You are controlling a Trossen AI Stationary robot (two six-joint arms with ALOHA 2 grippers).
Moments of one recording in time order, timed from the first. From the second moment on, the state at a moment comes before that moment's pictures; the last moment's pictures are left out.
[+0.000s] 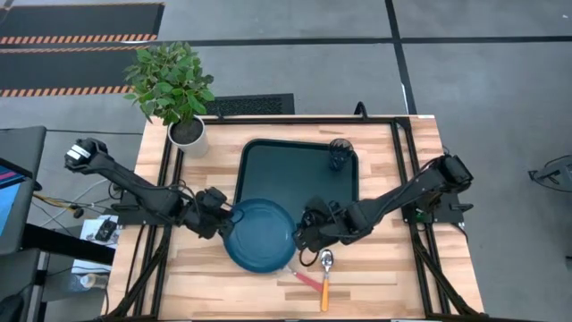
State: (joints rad) left arm -0.47 1.13 0.67 -0.61 -0.48 -1.24; right arm 0.40 1.74 1.35 -0.64 0.49 1.22
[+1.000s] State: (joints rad) left arm -0.42 1.08 0.69 -0.58 -0.55 -1.20; right arm 0.44 1.67 1.30 -0.61 0.59 1.12
